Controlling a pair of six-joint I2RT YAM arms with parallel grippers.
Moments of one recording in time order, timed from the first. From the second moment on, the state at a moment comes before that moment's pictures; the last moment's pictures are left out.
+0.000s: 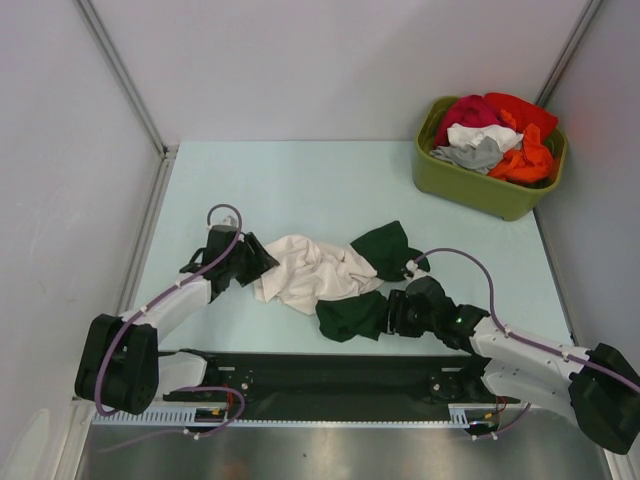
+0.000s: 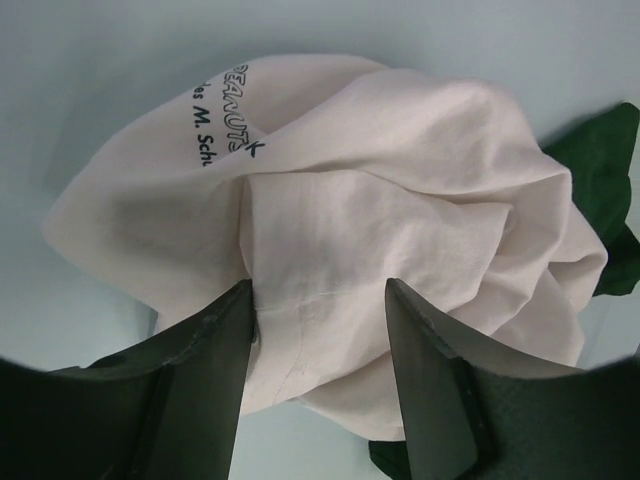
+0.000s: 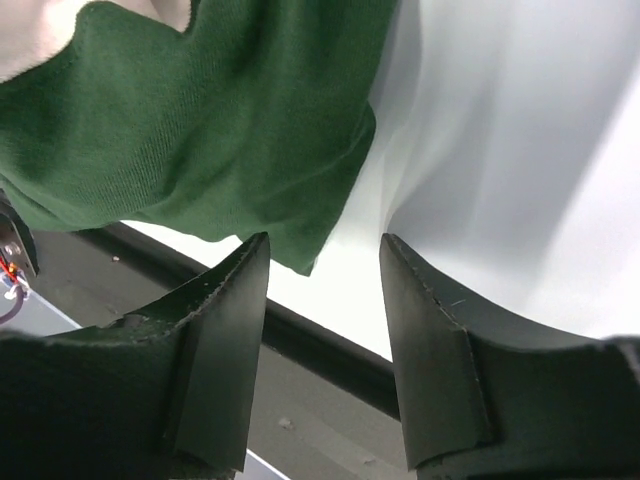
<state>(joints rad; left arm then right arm) -0.26 1.22 0.55 -0.14 0.14 -0.79 0.78 0.94 0.31 -0.20 -0.06 0.84</state>
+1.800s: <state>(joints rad) -0.26 0.50 1.61 -0.50 0.03 -0.51 0.85 0.78 1.78 -0.46 0.60 0.13</state>
